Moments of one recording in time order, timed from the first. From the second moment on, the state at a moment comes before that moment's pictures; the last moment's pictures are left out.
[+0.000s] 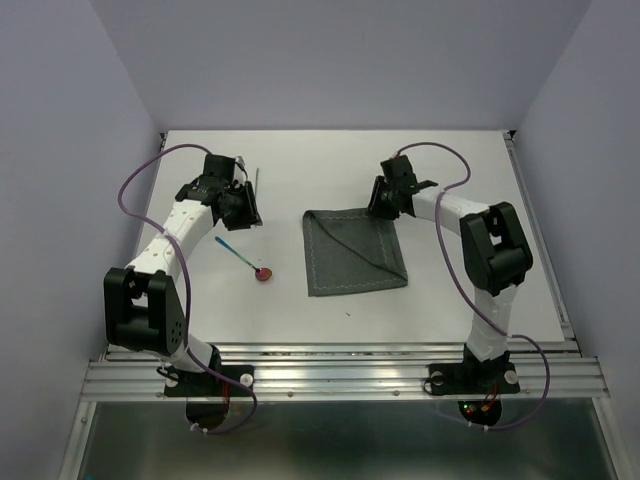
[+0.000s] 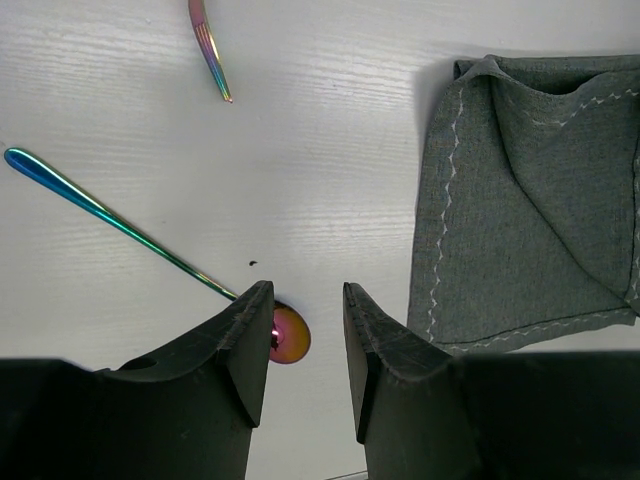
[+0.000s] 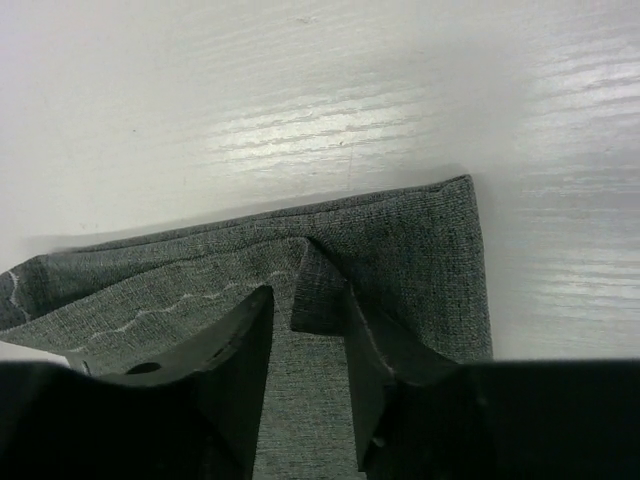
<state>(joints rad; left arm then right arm) -0.18 1.50 1.19 -0.66 0.13 -0.38 0.38 1.99 1.37 -0.26 0.03 0.61</state>
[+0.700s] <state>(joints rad) -0.43 1.82 1.43 -0.59 0.22 -0.43 0.40 1.45 0.92 -0.30 0.01 0.63</state>
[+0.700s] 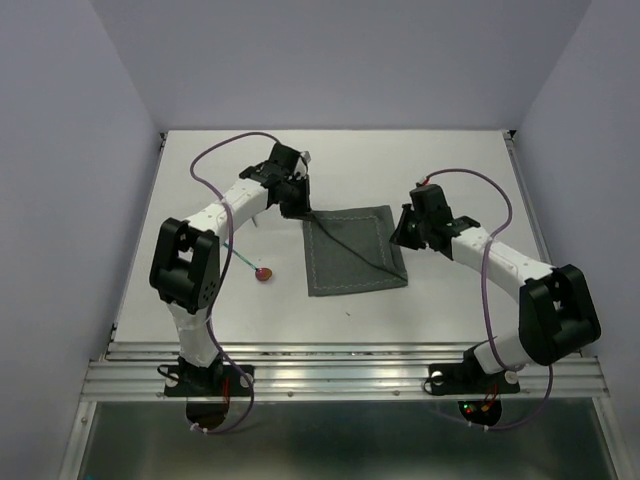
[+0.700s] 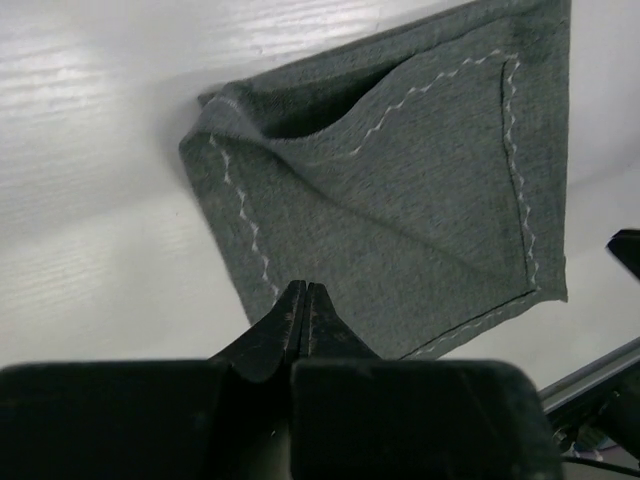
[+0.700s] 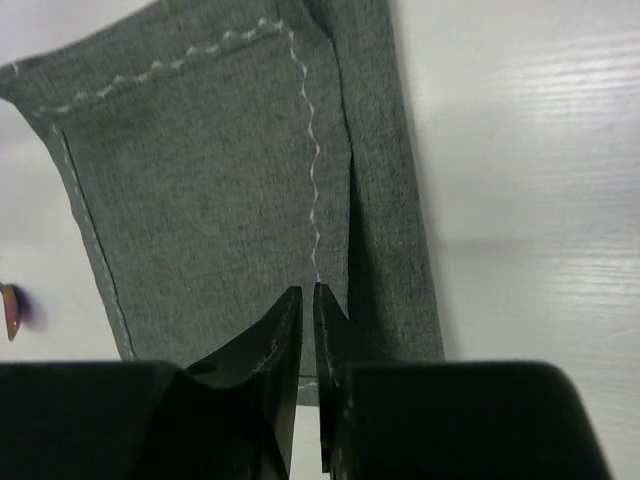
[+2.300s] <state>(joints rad) -0.42 2.15 1.70 -0.64 0.14 -0.39 0.43 1.67 1.08 -0.31 0.10 0.65</state>
